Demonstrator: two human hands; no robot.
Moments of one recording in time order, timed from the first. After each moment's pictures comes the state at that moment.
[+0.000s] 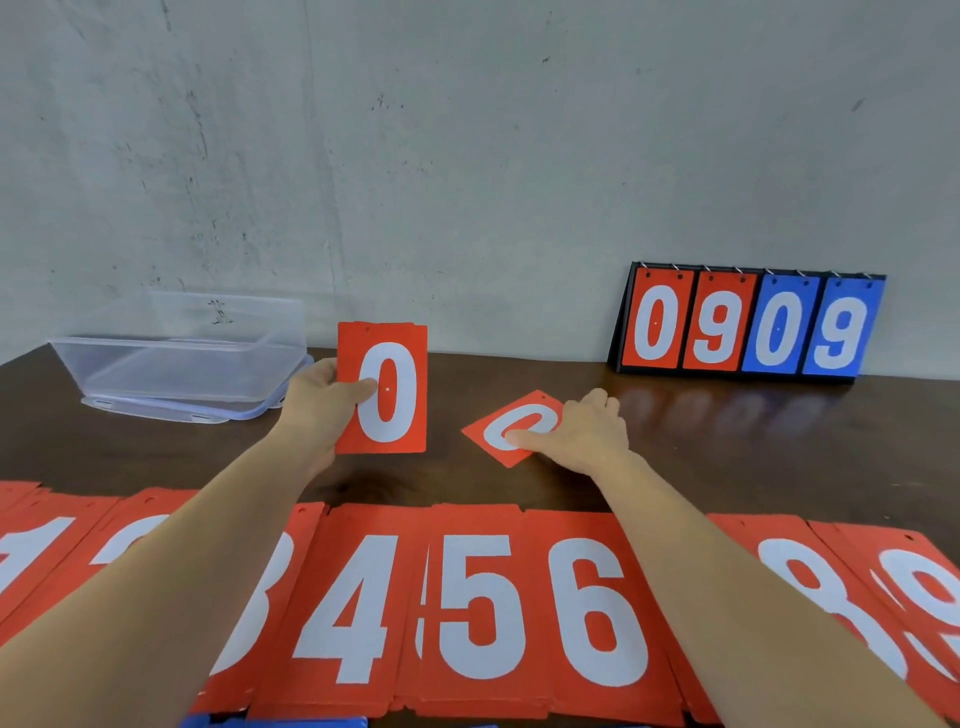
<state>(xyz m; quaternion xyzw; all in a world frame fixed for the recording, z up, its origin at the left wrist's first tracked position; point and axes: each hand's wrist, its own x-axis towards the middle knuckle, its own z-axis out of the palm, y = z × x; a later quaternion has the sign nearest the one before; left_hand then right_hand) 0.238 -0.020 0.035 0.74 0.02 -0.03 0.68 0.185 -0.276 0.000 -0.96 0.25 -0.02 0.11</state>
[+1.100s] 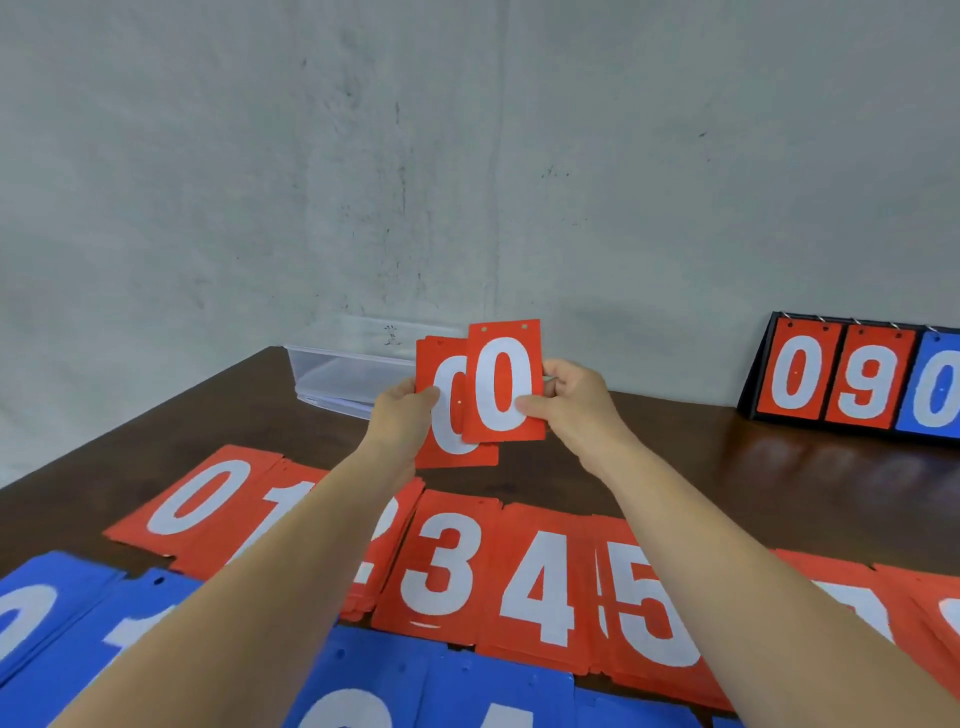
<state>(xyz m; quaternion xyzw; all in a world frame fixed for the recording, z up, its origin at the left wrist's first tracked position) 0.197 0.078 0.058 0.68 0.03 -0.01 0.74 0.173 -0.093 0.073 -0.80 0.01 -0.12 0.59</state>
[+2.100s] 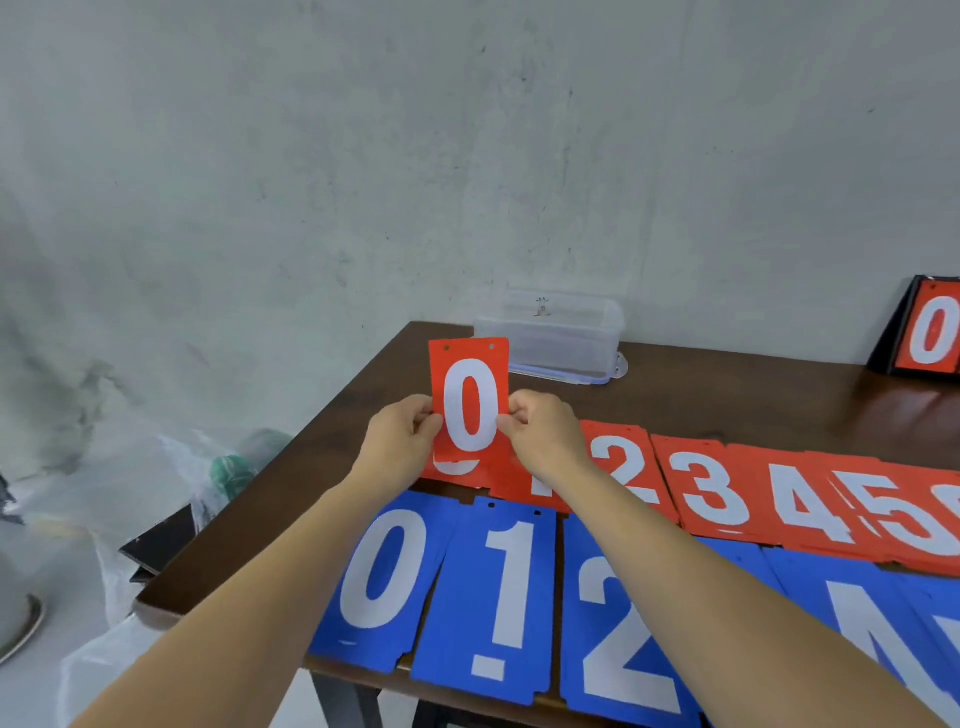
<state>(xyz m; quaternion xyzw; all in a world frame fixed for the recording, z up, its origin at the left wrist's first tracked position) 0.179 0.377 0.012 0.88 -0.11 0.09 0.46 0.169 0.204 0.013 -0.92 0.02 -0.18 0.34</state>
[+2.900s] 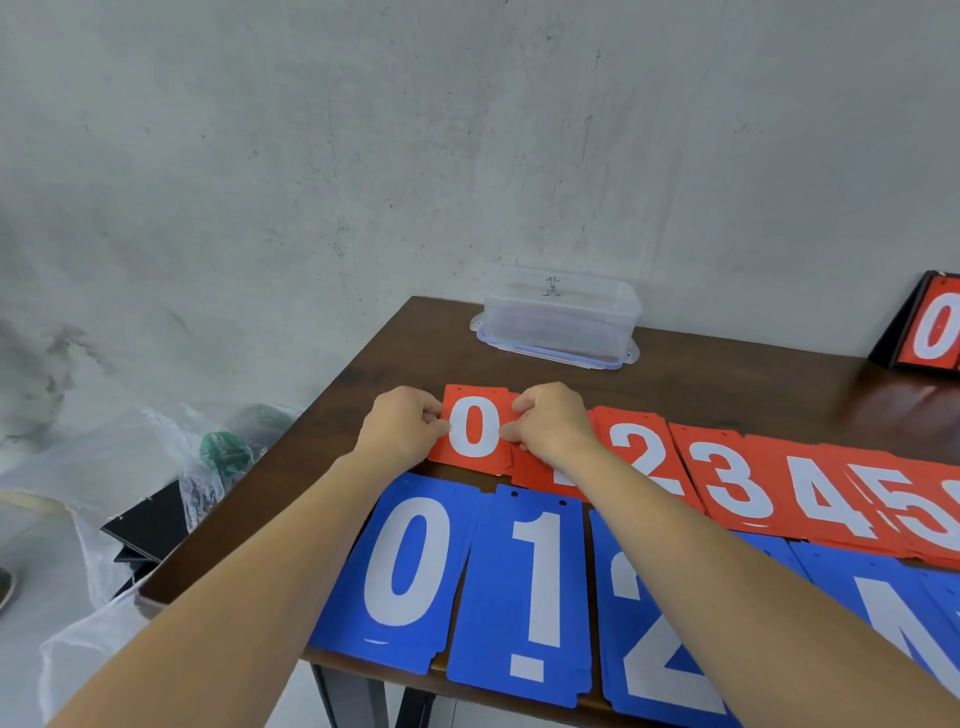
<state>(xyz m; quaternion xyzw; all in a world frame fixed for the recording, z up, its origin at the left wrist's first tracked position) 0.216 0.392 -0.001 0.94 -0.09 0.02 0.33 0.178 0.223 0.021 -0.94 0.10 -0.06 0.32</state>
